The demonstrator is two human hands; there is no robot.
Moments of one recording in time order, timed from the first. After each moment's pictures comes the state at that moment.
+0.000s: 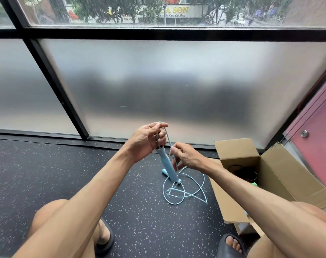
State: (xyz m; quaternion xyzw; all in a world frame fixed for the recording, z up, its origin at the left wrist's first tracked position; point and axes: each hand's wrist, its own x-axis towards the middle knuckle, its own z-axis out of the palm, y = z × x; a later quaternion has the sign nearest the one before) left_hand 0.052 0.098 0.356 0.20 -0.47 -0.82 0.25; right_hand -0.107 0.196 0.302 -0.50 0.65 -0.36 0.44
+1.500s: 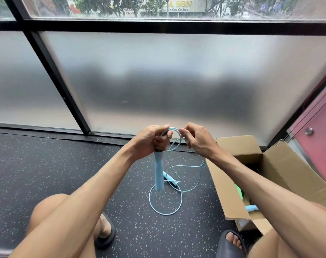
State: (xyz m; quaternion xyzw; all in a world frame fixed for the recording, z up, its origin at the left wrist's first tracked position) left_hand 0.047 0.099 0.346 0.19 -0.57 -0.79 0.13; right_hand -0.129 0.195 0.329 -0.58 0.68 -0.41 0.18
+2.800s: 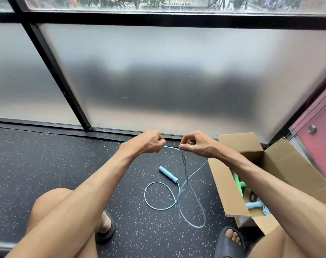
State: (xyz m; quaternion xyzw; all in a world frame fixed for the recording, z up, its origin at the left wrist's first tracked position) left_hand 0.046 0.079 0.325 0.35 -0.91 -0.23 -0.04; right_hand -0.132 0.204 0.329 -0.60 0.70 -0.23 0.30
